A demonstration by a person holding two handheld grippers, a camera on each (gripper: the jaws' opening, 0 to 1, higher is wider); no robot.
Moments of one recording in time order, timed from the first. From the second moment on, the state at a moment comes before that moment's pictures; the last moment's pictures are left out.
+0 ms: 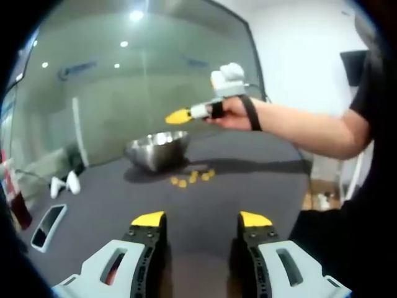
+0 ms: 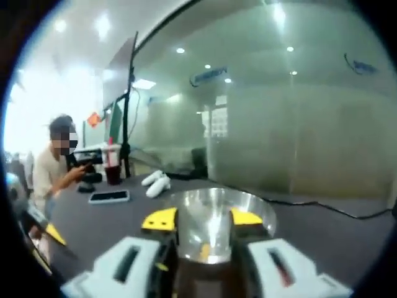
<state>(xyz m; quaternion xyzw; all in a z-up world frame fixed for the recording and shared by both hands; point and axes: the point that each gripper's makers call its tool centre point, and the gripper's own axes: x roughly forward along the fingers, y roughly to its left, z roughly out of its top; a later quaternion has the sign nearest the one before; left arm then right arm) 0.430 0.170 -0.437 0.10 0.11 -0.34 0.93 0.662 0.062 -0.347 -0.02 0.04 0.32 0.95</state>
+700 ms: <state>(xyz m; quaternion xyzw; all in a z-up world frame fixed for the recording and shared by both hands) 0.430 0.162 -0.435 0.10 0.09 -0.35 0.93 0.562 0.014 -0.386 0.01 0.07 0.39 0.92</state>
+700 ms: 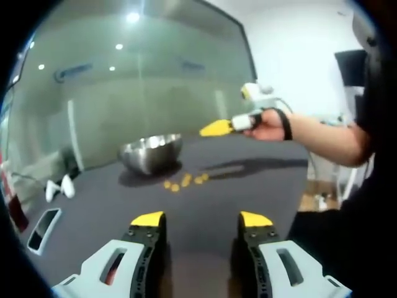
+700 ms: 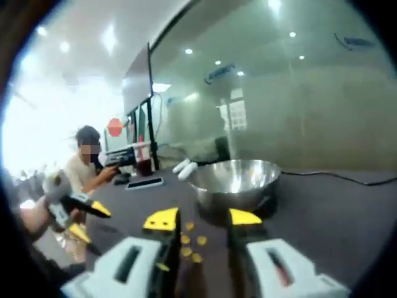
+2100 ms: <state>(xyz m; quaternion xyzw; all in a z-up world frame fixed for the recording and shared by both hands) 0.433 0.173 -0.431 0.09 0.09 -0.33 0.94 0.534 0.047 -0.462 -0.10 0.14 0.45 0.88</state>
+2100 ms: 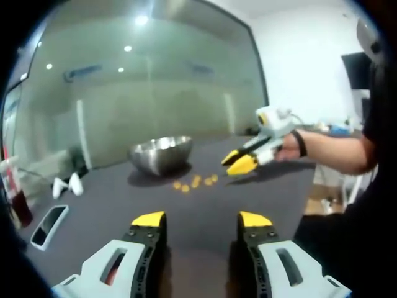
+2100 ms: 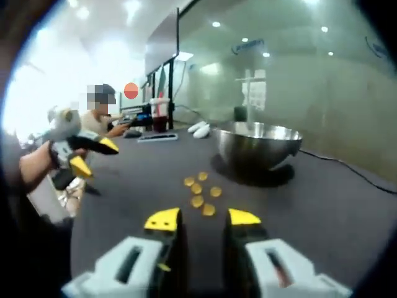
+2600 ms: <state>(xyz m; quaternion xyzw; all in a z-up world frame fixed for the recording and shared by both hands) 0.432 0.175 -0.431 0.09 0.09 -0.33 0.94 0.551 0.059 -0.477 -0.10 0.16 0.46 0.87</state>
